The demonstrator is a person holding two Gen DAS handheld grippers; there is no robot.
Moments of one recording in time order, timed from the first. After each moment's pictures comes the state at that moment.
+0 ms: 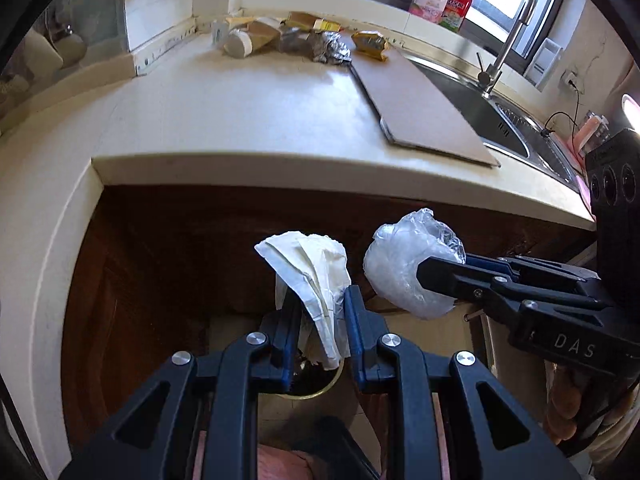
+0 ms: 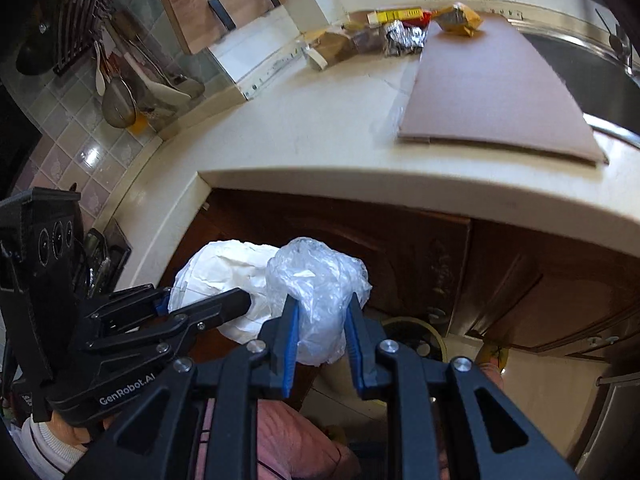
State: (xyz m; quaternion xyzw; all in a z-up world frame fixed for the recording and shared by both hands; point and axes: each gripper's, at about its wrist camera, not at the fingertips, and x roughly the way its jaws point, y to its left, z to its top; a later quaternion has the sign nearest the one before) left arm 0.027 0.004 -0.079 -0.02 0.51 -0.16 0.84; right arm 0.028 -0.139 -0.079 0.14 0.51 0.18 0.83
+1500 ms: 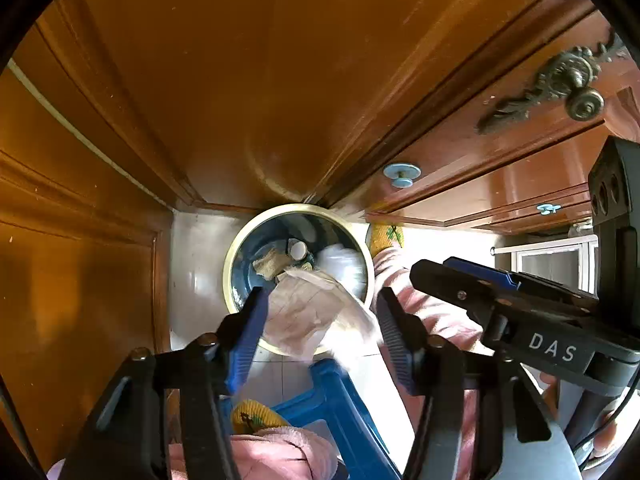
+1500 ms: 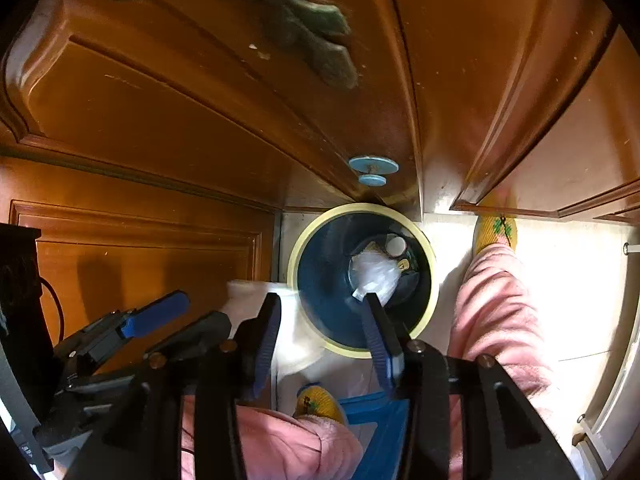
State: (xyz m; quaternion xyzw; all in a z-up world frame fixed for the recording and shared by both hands) left arm 0.073 -0.014 -0.342 -0.04 0.67 -0.15 0.73; right arm 0.044 -0.161 -0.342 0.21 0.67 0.05 0.71
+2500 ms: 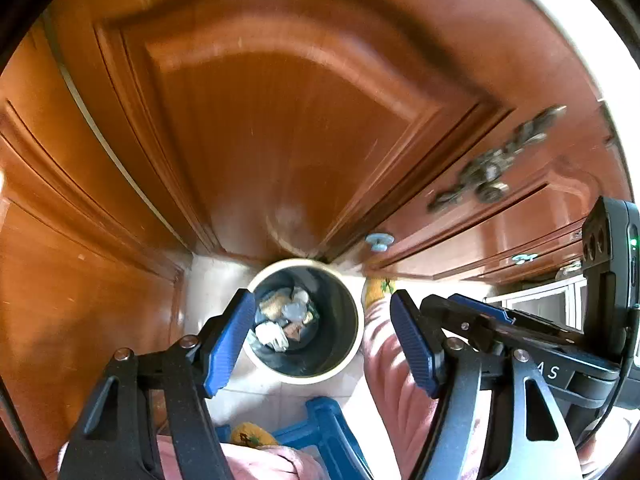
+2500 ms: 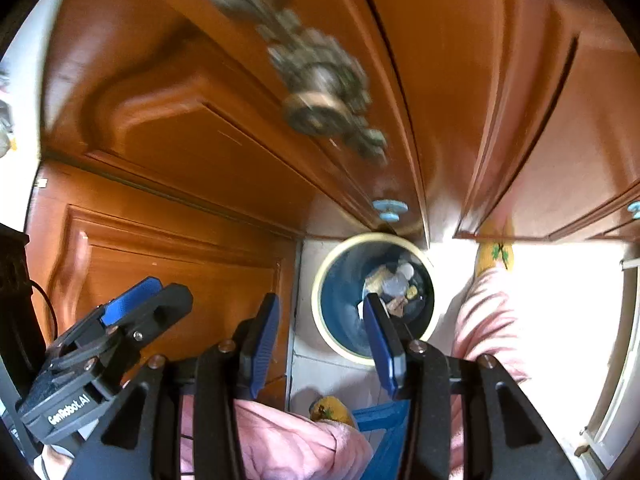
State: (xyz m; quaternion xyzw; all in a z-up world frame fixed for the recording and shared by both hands) left arm 0.057 0.005 -0.255 -0.06 0.58 -0.12 0.81; right arm 0.033 -0.160 -0.264 0.22 0.61 0.06 0.76
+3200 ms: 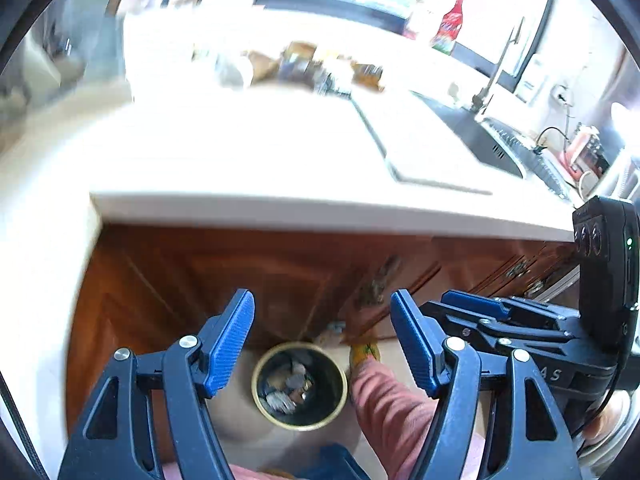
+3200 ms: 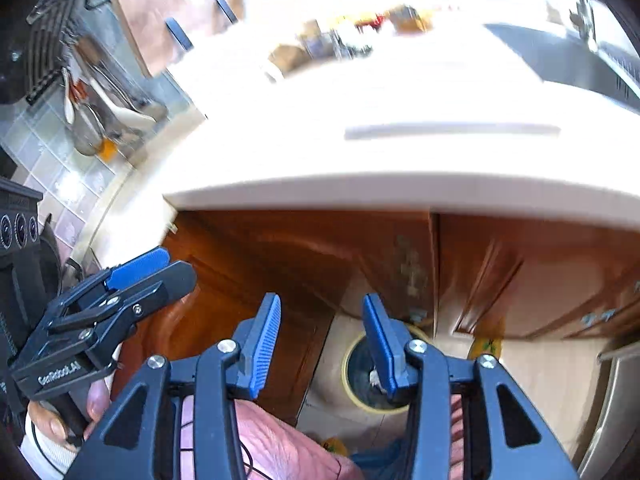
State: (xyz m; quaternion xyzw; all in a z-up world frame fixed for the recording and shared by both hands) left arm 0.047 0.008 -0.055 -0.01 0.44 -0.18 0.88; right arm 0.032 -0.158 -0.073 0.16 0.49 0.12 0.85
